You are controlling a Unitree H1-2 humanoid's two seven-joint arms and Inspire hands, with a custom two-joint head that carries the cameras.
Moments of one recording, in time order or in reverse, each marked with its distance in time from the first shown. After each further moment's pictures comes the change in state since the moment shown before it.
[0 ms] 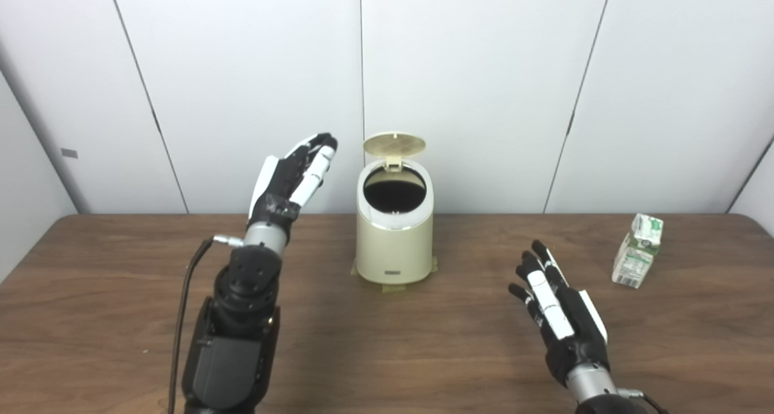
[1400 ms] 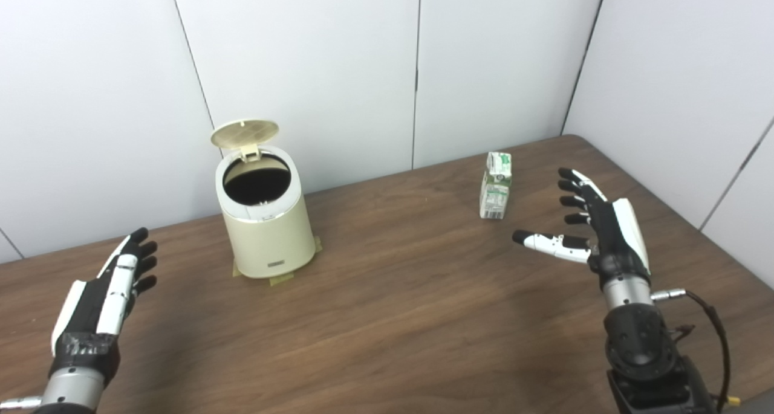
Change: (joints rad) left arm 0.283 0.163 -0.010 -0.184 -0.169 0.014 -0.115; right arm 0.044 -0.309 -0.165 -0.070 -0.460 0.101 -0.088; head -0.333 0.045
